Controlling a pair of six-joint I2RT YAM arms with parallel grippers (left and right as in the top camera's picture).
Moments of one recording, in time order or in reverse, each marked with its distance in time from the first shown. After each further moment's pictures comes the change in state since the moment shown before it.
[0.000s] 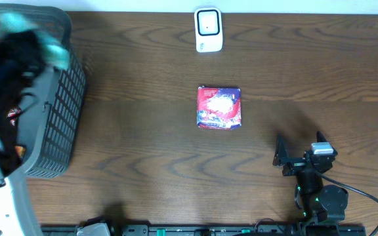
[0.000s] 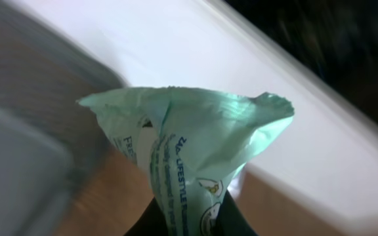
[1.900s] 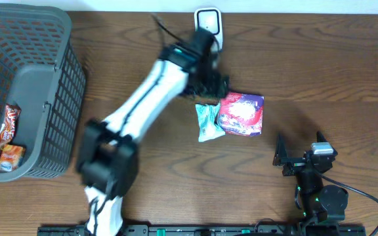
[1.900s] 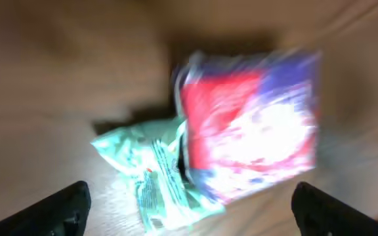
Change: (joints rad) left arm -0.779 0.802 0.018 -0.011 -0.019 0.130; right arm 0.000 0.000 0.000 0.000 0.000 0.000
